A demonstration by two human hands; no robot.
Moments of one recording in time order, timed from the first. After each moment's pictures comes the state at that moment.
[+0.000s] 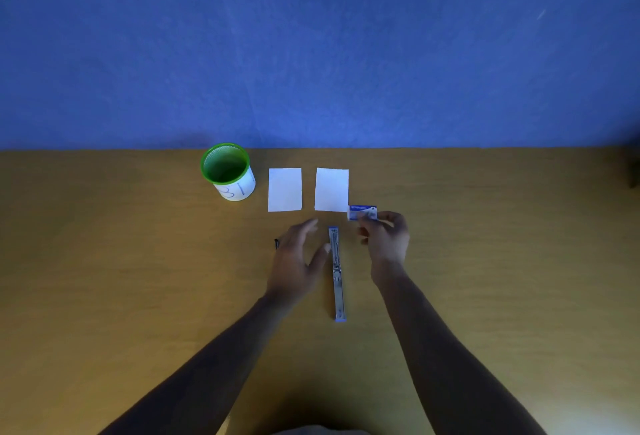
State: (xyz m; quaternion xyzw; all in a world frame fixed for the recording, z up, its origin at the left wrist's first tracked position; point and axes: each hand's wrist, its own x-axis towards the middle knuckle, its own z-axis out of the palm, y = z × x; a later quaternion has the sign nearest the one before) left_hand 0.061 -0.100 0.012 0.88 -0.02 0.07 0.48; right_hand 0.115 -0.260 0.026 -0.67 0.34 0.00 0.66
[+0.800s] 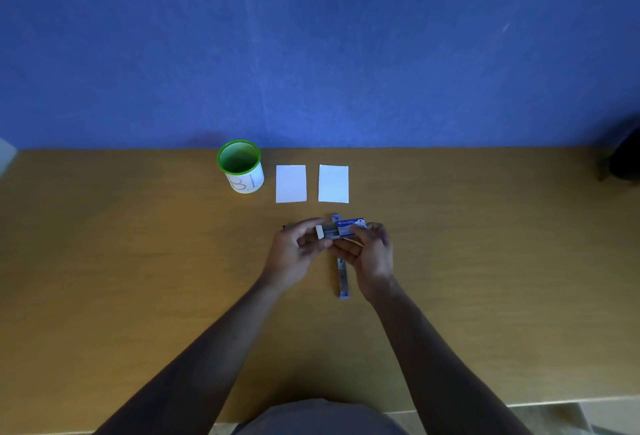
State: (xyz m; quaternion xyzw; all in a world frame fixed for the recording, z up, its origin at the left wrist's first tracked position) left_hand 0.033 -0.084 0.044 0.78 0.00 -0.04 0.63; right_hand 0.042 -0.235 0.062 -0.48 0.26 0.09 0.83
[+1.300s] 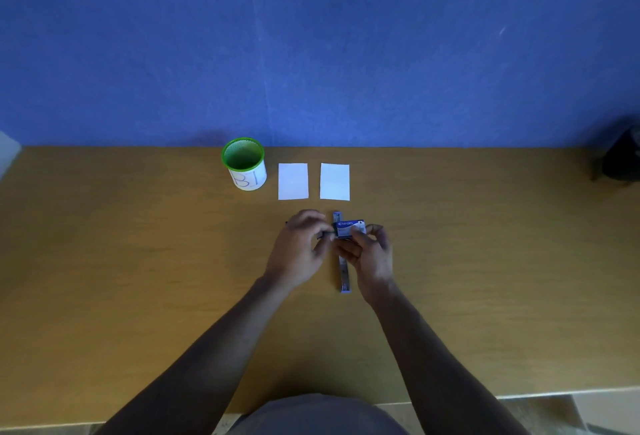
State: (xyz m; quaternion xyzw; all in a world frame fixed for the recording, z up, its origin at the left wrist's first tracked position) left_hand 0.027 -0.084 0.060 0.90 -0.13 0.10 0.40; right_hand 0.025 -0.231 0.062 -0.51 0.25 0.08 0.82
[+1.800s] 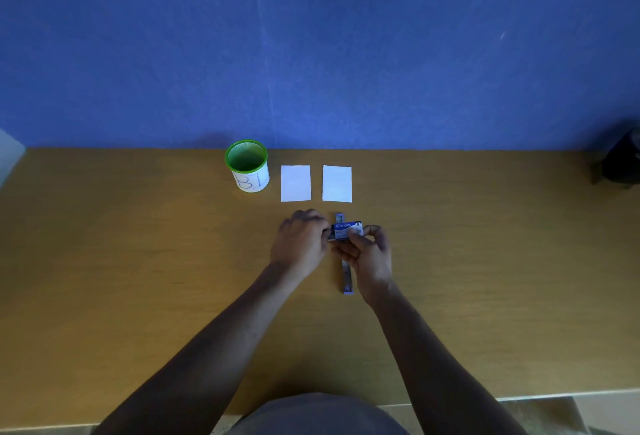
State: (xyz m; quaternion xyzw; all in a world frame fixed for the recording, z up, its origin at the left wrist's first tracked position) left_hand 0.036 -0.087 0.080 0.96 -0.10 0.05 0.25; right_hand 0.027 -0.227 0.048 -0.51 0.23 0.08 0.83
